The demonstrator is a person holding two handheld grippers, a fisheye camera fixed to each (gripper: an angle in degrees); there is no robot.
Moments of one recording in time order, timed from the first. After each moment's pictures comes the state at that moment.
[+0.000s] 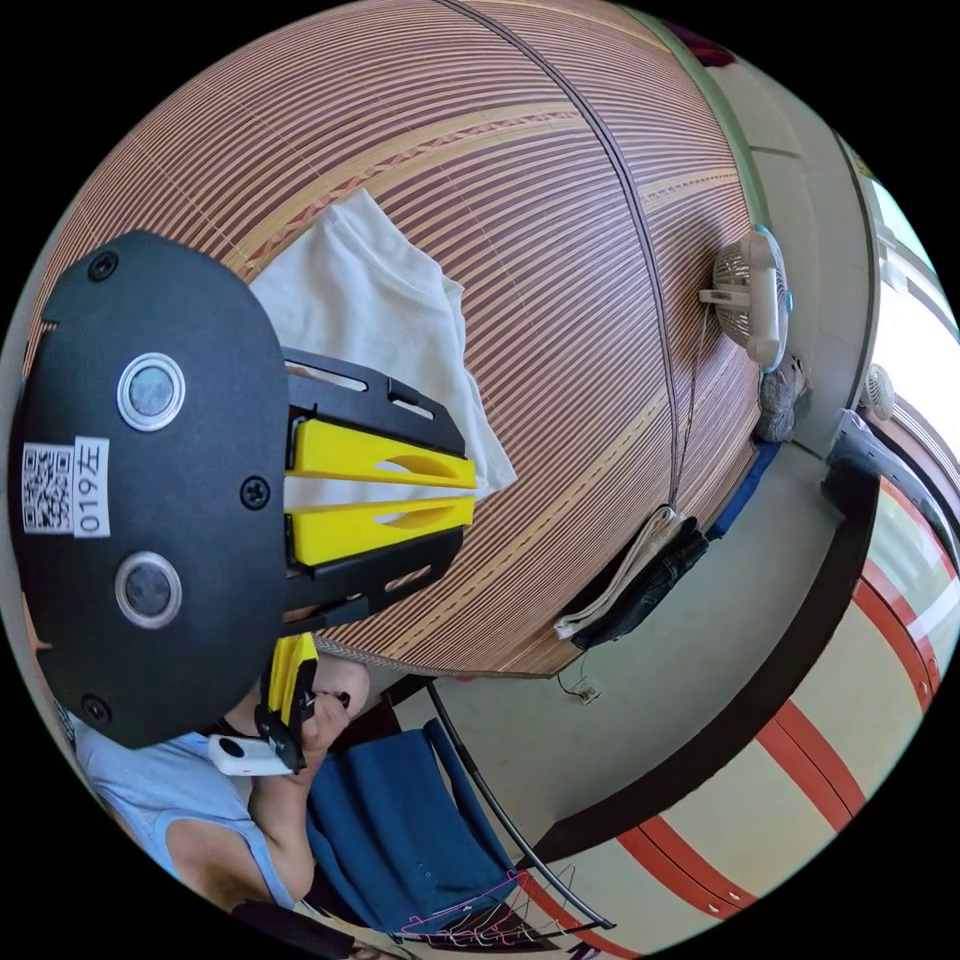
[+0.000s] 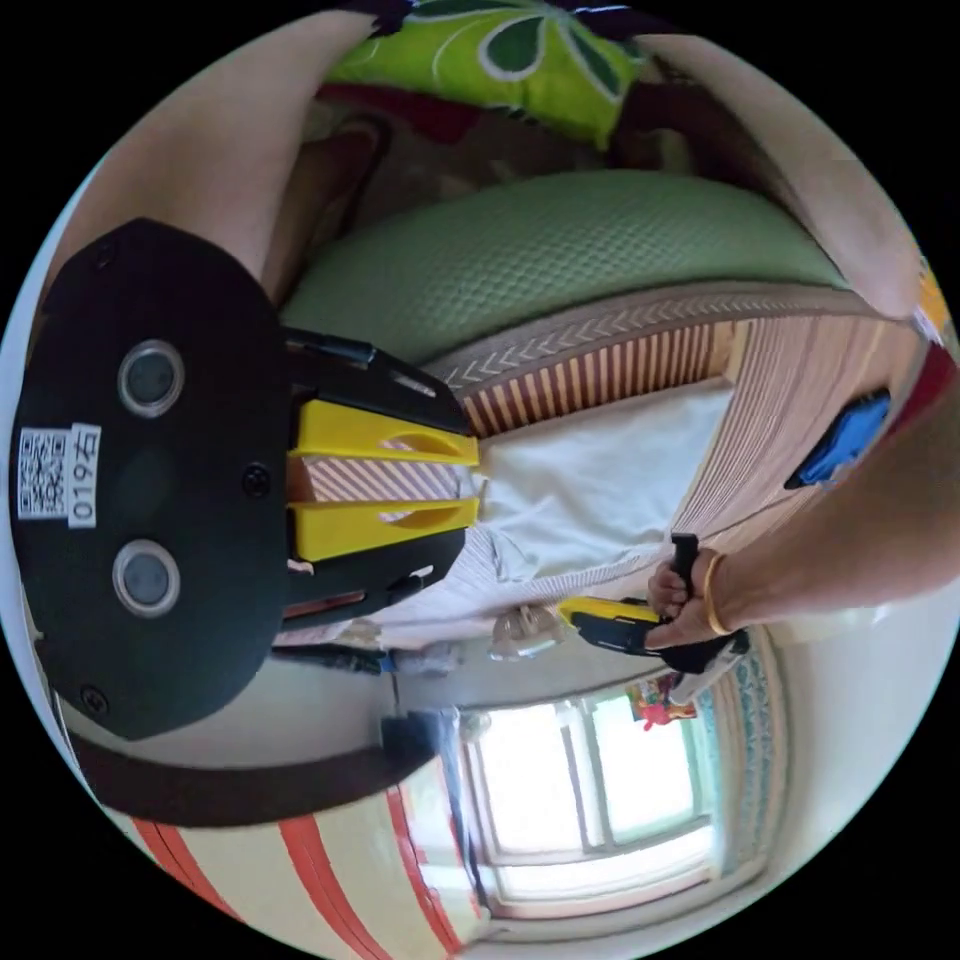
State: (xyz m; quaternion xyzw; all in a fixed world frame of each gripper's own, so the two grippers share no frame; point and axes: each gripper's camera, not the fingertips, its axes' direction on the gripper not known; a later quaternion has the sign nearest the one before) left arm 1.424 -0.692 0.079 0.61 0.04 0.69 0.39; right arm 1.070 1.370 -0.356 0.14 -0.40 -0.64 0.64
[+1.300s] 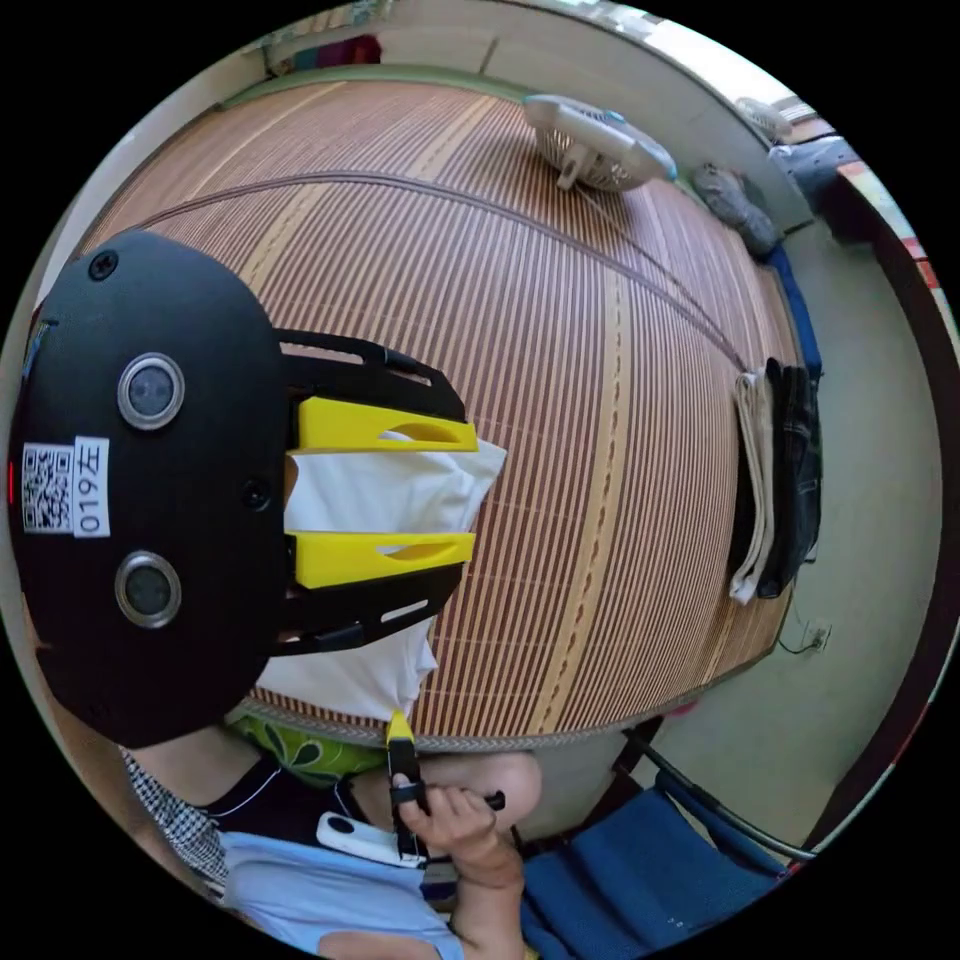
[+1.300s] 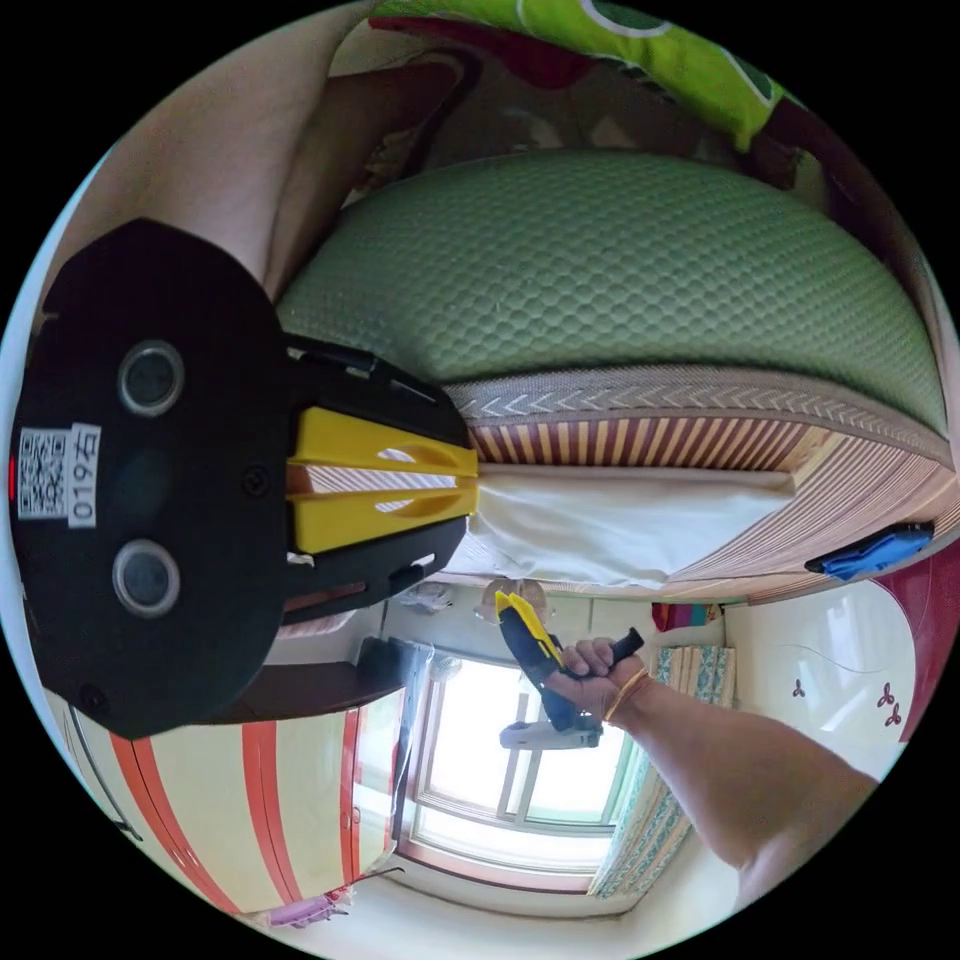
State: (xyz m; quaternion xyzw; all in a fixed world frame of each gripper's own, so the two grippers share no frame) left arm 1.713 -0.683 0.221 0.58 -0.33 0.69 0.29; right arm 1.032 1.429 -0.383 0.21 -0.29 -0.71 0.60
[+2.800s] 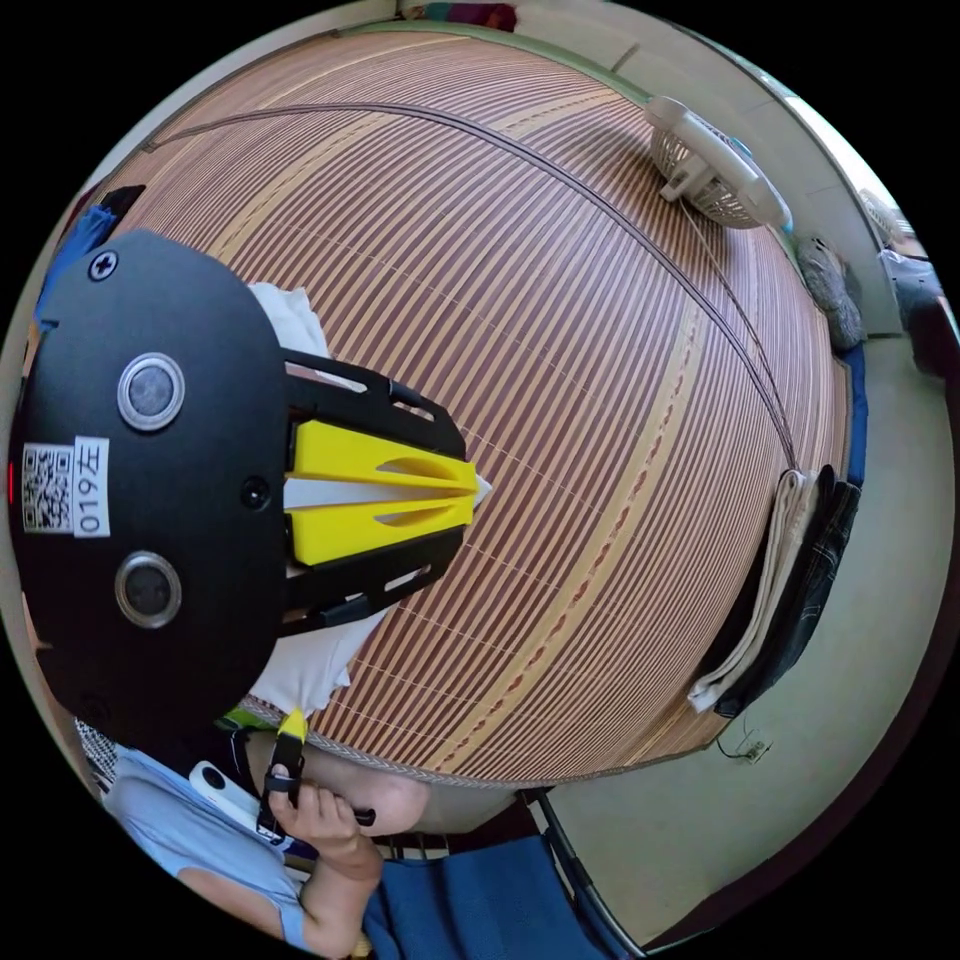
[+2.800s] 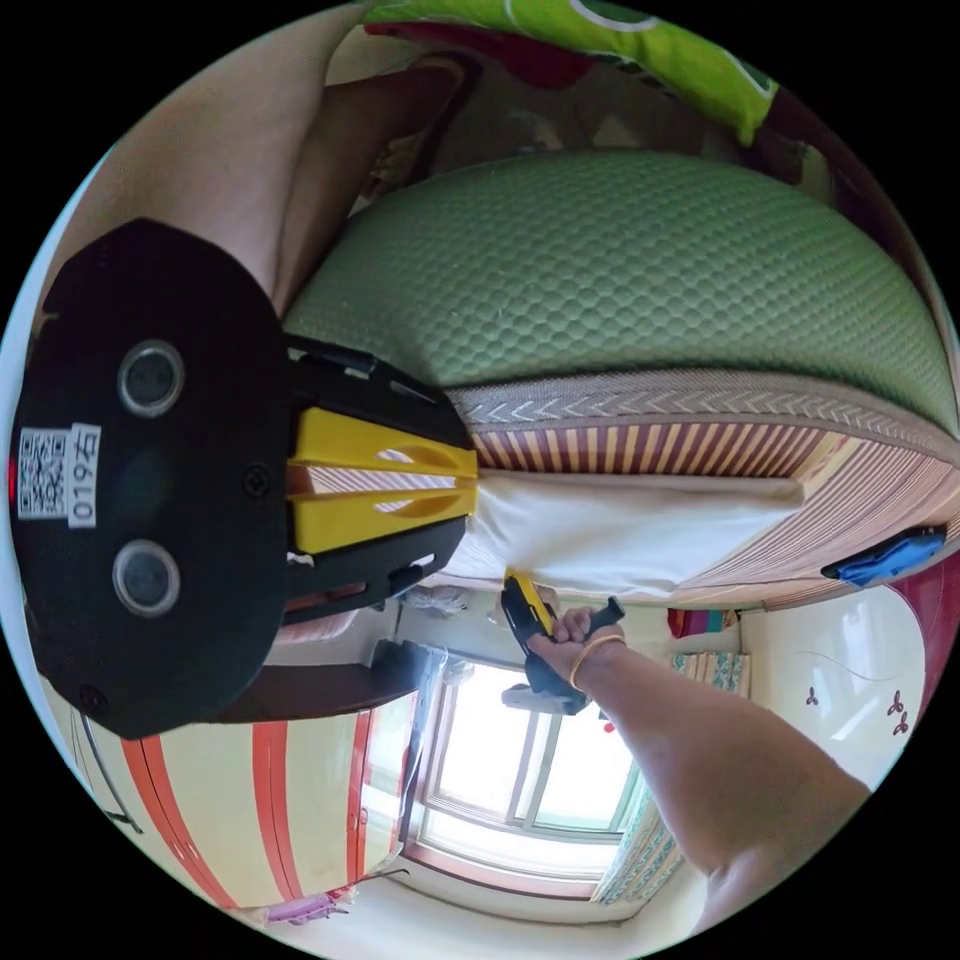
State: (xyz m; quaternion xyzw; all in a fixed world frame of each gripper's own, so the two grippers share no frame) left arm 1.745 -0.714 0.216 0.61 -0.23 0.64 0.40; right arm 1.002 1.423 -0.423 0.19 -0.28 -0.72 0.61
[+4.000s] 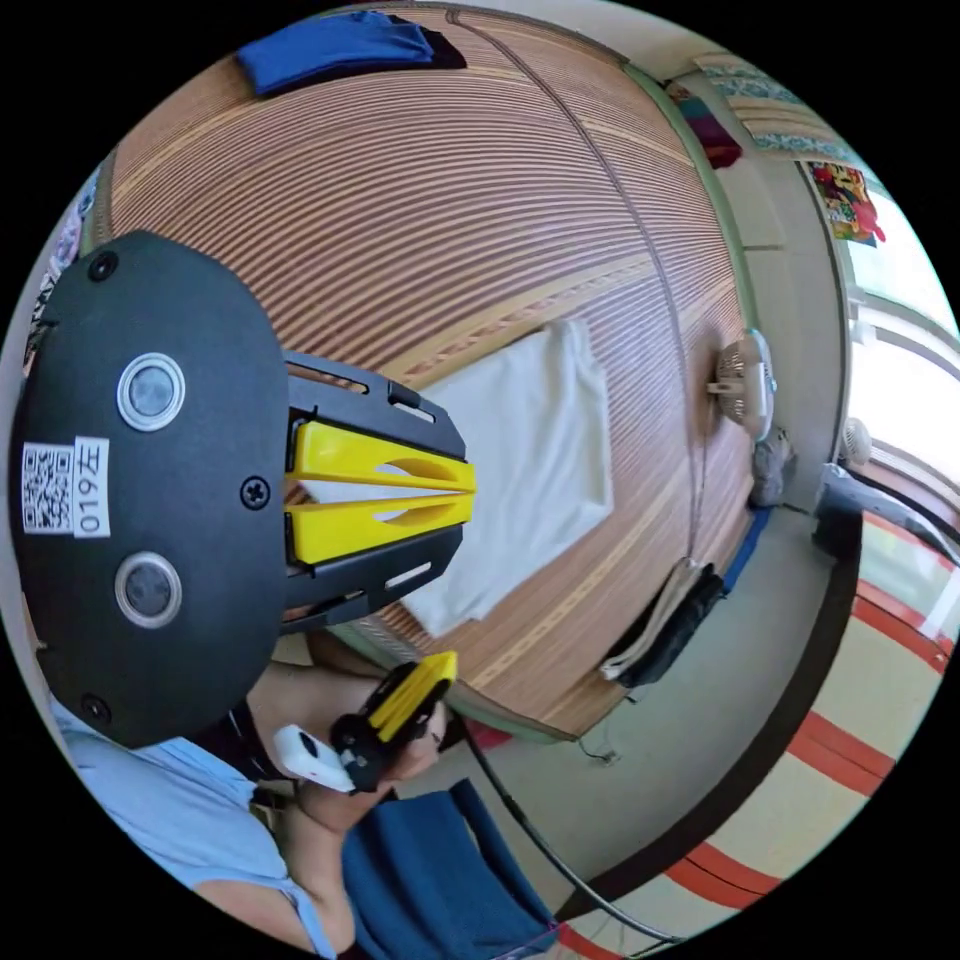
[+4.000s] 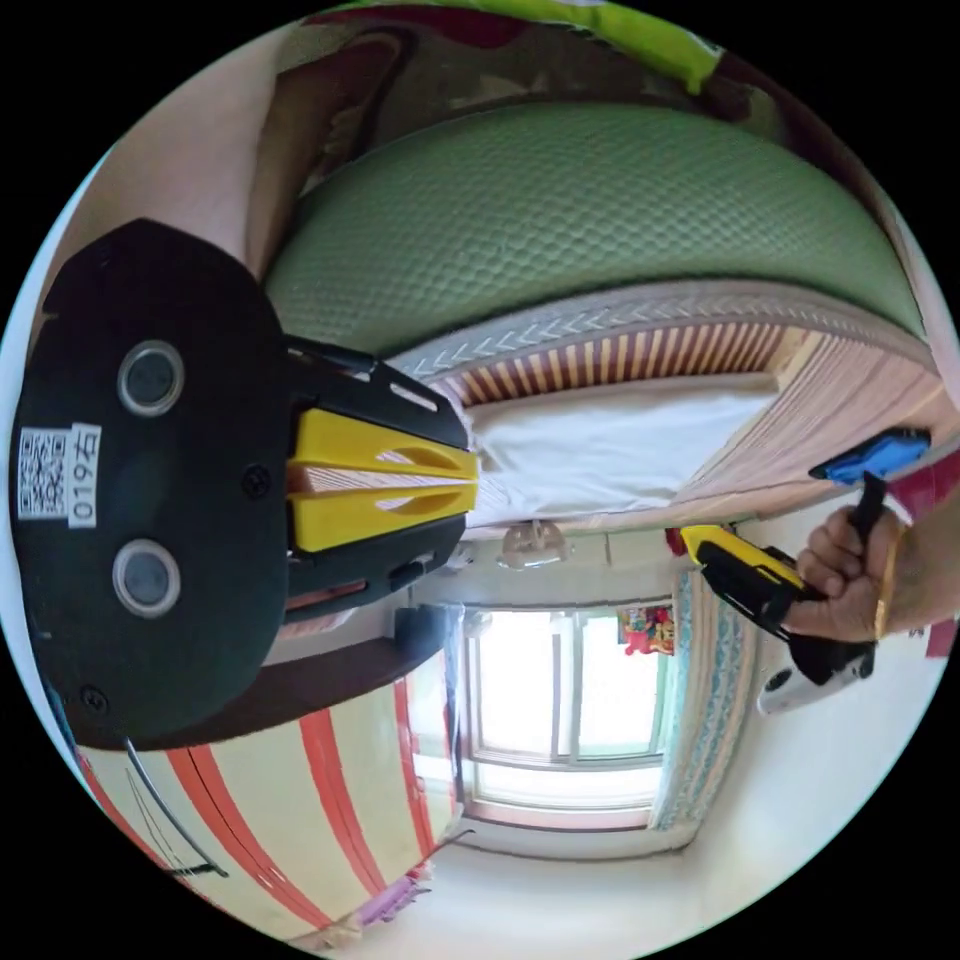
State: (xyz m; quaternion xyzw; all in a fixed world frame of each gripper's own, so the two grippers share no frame) left arm 1.193 -0.749 0.360 0.70 -0.01 0.58 0.41; right arm 1.076 1.310 -0.374 0.23 -0.27 -0.64 0.68
